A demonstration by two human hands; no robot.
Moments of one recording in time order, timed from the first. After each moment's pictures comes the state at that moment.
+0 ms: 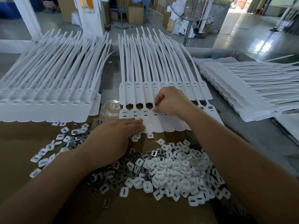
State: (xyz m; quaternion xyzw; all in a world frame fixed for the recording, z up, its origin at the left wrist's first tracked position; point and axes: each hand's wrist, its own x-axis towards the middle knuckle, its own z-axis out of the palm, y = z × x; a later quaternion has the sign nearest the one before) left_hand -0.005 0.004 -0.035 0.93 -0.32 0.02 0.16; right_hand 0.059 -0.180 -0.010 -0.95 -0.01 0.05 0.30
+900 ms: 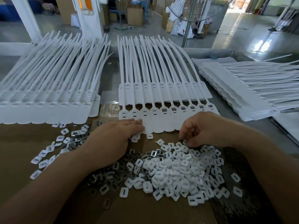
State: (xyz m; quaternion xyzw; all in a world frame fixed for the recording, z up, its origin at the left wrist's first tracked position) left_hand -0.003 0.003 -0.039 0.93 -0.32 0.03 0.16; right_hand -0.016 -0.237 0.006 -0.94 -0.09 0.21 0.24
